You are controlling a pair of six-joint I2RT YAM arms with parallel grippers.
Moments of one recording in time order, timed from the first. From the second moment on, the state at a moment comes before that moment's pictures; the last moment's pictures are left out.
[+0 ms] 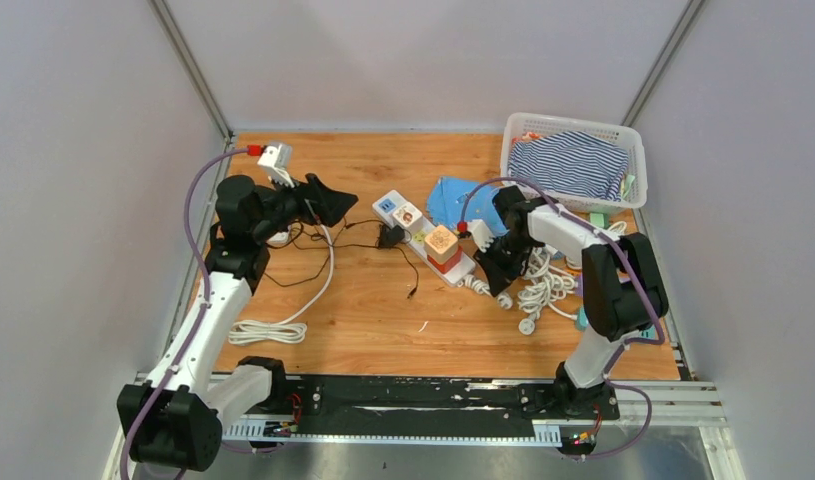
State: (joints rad) left arm -0.08 1.00 0.82 0.07 0.59 -0.41; right arm 0.35 1.72 1.14 -0.92 -0.41 -0.61
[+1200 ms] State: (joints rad) left arm -0.49 1.04 0.60 0.10 0.31 -0.25; right arm 0.28 1.33 1.33 -0.94 -0.77 -0.62
